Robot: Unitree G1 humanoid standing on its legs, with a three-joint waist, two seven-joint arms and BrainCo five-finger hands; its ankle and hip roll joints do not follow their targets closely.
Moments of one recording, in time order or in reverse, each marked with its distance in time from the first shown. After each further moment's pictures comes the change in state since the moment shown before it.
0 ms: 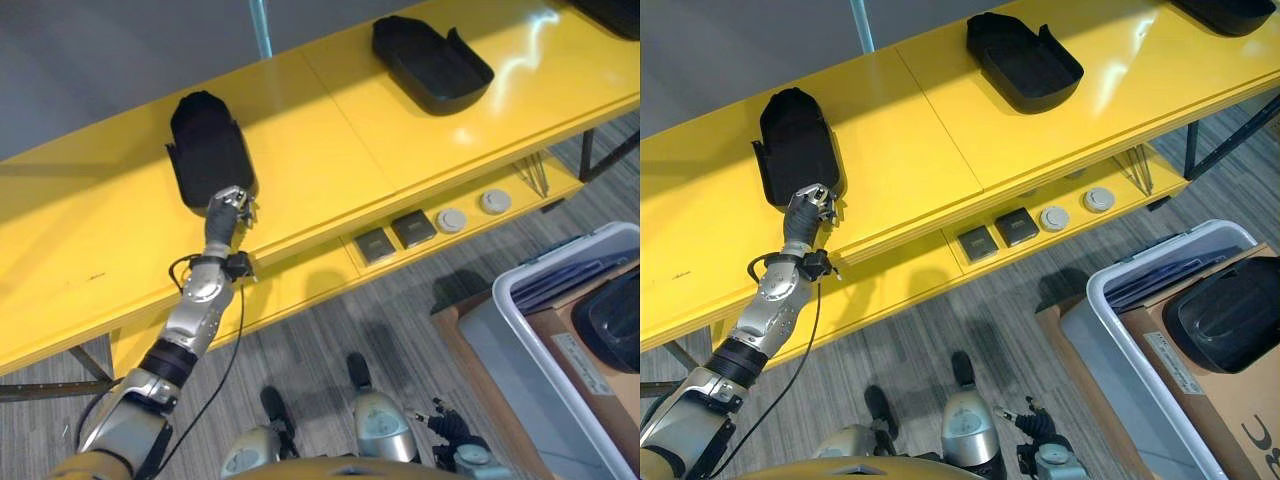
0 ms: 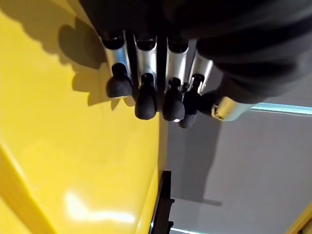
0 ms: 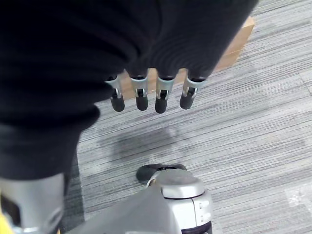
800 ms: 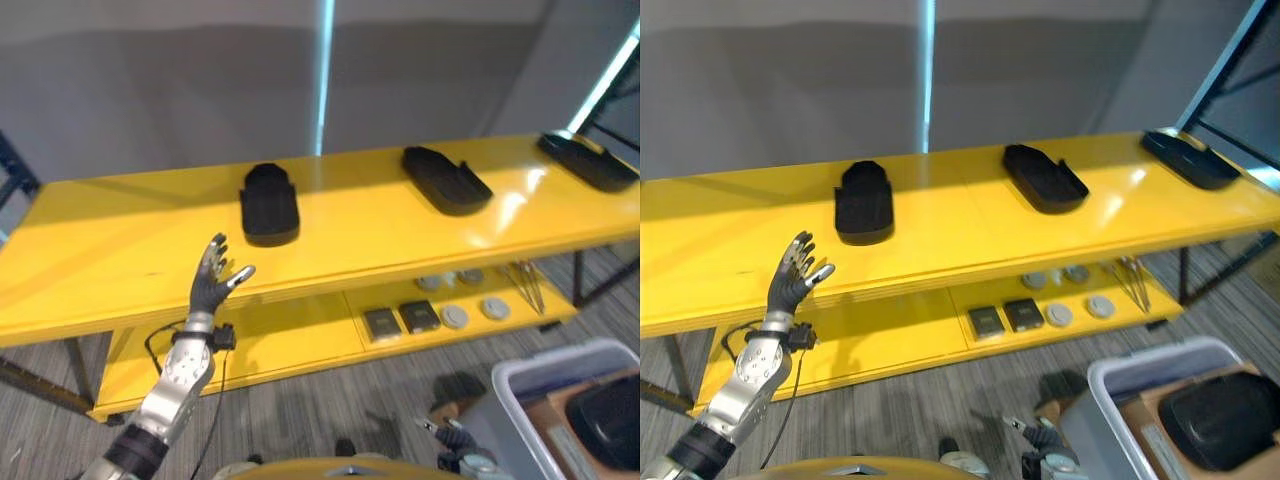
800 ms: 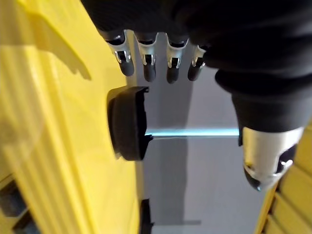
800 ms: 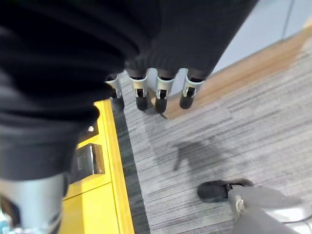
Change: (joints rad) left arm 0.508 0.086 -0.026 -0.236 0.260 -0.089 0.104; right arm -0.121 0.036 -0.040 0.201 0.122 -0.003 0.073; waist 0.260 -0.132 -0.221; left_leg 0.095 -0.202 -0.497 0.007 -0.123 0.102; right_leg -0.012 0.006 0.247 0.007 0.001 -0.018
